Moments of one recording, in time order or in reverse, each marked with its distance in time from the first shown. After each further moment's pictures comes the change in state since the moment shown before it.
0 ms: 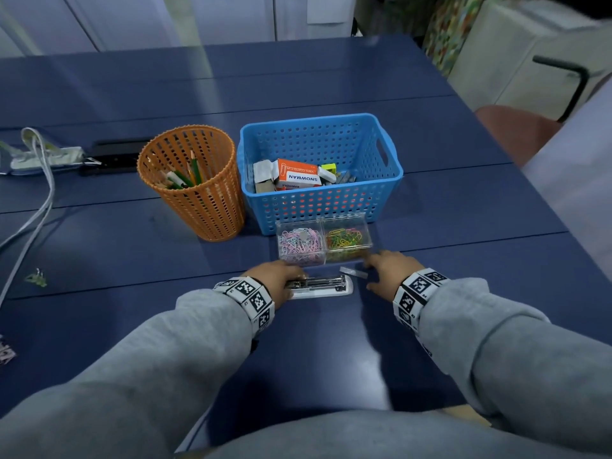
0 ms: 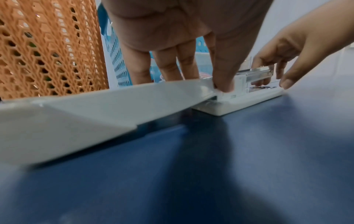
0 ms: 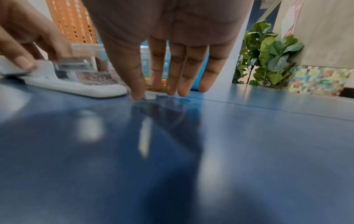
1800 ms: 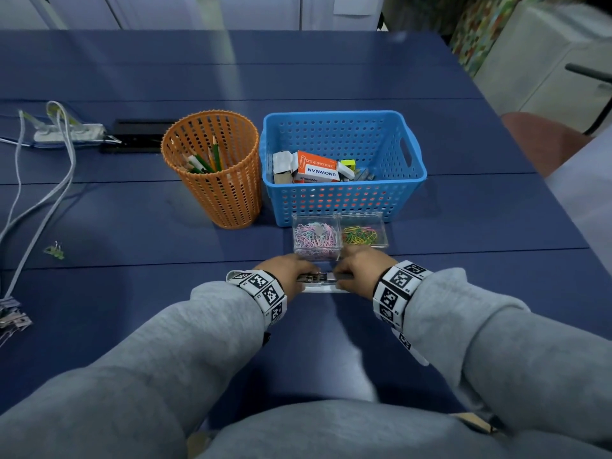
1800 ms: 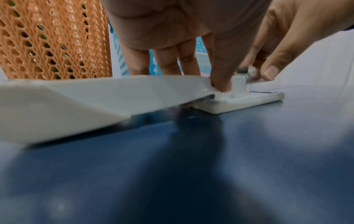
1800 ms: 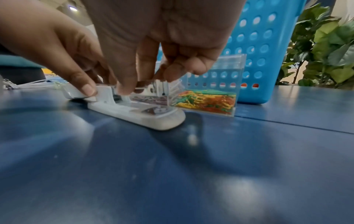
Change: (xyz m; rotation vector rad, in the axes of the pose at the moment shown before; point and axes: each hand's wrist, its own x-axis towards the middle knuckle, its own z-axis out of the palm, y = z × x) left_hand 0.002 -0.004 0.008 -0.083 0.076 0.016; right_hand 0.011 -0.051 -0.005 0.018 0.004 -0.363
